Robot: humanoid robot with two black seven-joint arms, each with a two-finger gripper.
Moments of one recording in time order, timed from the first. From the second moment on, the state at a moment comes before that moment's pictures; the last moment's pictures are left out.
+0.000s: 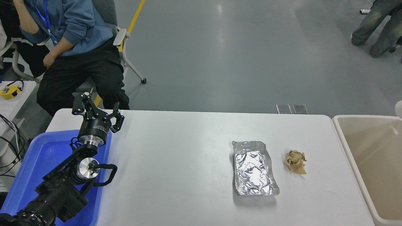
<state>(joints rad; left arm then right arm) -0.52 0.23 -1.05 -0.61 0.22 -0.33 -0.59 0.95 -1.27 0.03 0.85 -1.16 -0.03 0.52</state>
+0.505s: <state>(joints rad) -0.52 0.23 -1.05 -0.61 0.22 -0.33 -0.59 0.91 -0.92 -0.07 0.33 -0.72 0.12 0.35</state>
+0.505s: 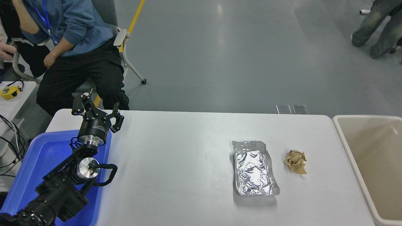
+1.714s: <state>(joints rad) -0.52 0.23 -1.05 -0.61 0.22 -0.33 -0.59 0.67 -0.54 -0.08 0.12 -0.24 0.06 0.08</state>
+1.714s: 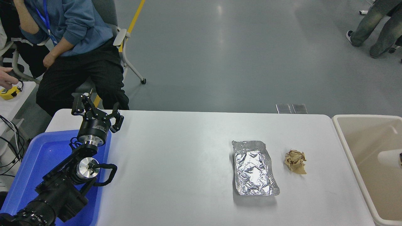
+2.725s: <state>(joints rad) -0.52 0.23 -1.05 -0.61 0.22 -0.33 -0.59 0.68 -0.59 -0.08 0.11 -0.21 0.04 0.07</state>
